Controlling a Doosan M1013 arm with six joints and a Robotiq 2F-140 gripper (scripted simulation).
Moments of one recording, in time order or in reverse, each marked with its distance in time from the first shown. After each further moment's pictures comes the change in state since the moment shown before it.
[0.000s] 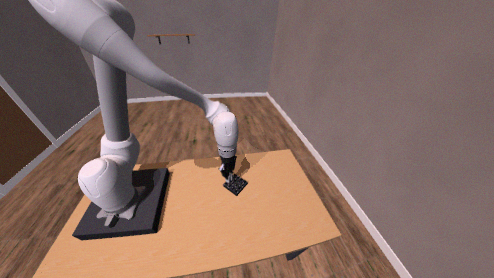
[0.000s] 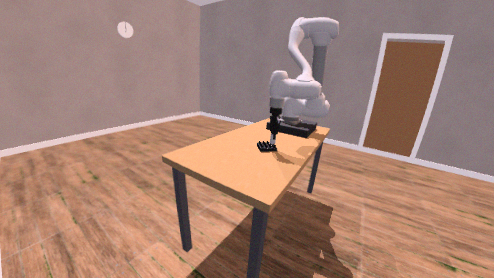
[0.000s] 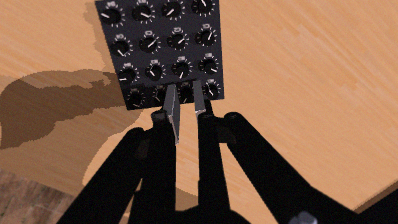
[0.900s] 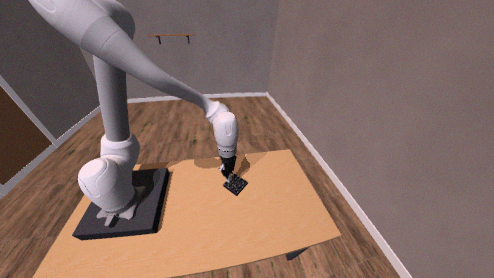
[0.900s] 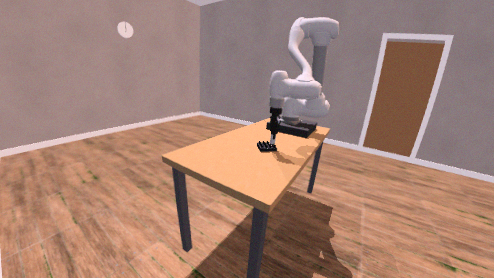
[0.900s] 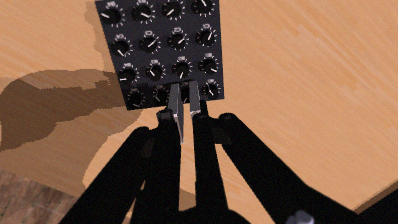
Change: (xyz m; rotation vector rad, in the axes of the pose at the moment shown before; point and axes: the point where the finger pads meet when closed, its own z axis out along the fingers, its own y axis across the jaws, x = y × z) arm 0.000 0.000 0.000 0.000 0.000 0.000
